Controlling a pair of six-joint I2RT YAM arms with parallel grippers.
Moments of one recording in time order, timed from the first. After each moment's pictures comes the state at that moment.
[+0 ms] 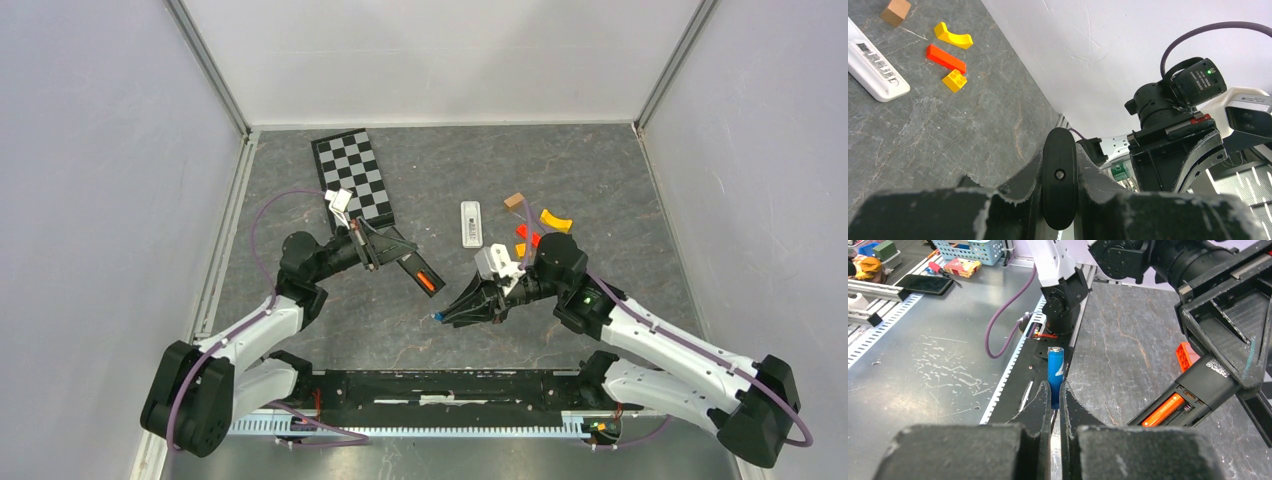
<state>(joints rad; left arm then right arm) -0.38 1.07 0.39 0.83 0.75 -1.07 0.84 0.93 0.66 0.18 -0.96 -0.07</state>
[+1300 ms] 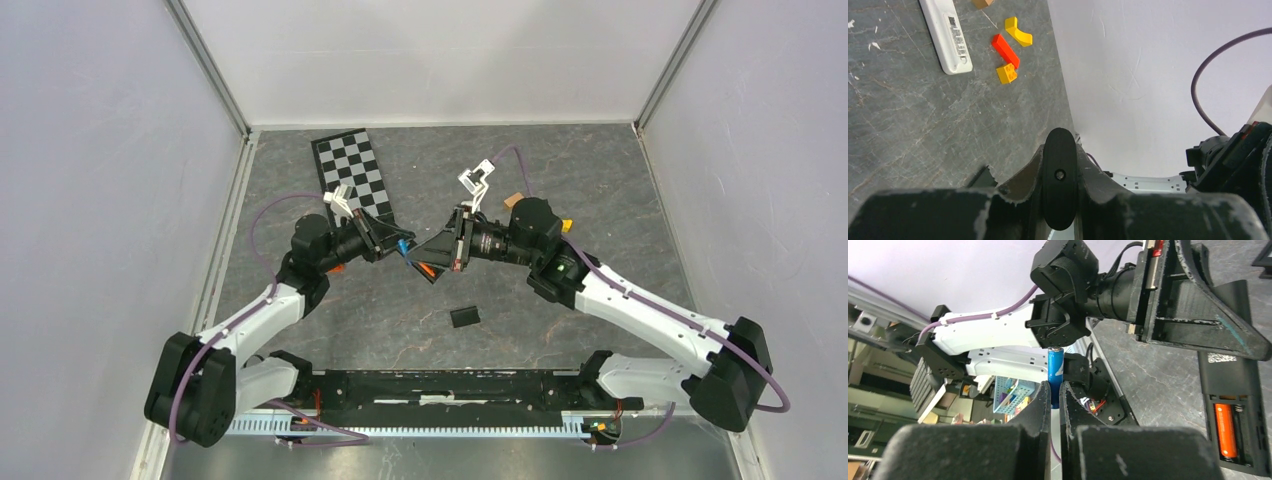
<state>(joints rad) -0.37 1.11 0.48 0.50 0.57 -1.10 0.85 1.17 0.91 0.25 -0.50 0.89</state>
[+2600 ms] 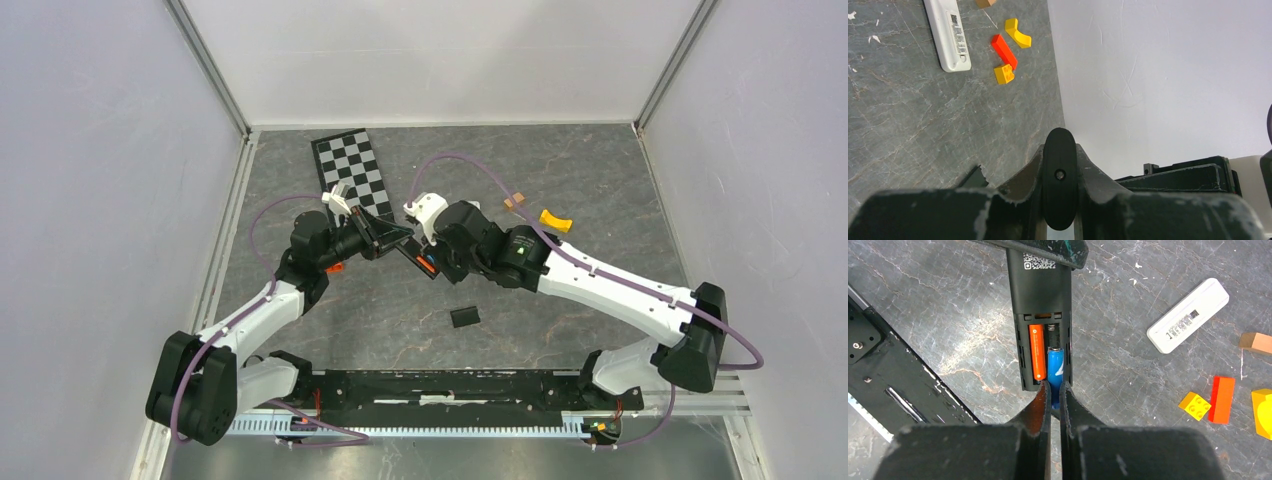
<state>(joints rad) -0.35 1.13 0.51 0.47 0.58 -1.18 1.05 1.40 1.31 -0.68 0.17 0.11</state>
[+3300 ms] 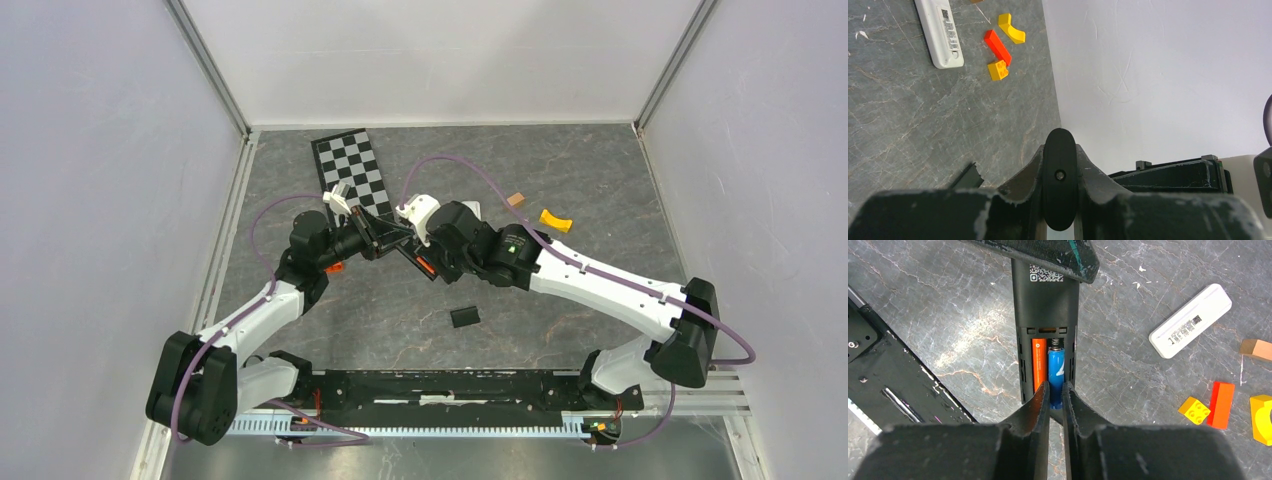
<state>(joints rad) -0.35 1.13 0.51 0.48 0.61 -1.19 1.06 1.45 1.34 -0.68 0.18 0.09</state>
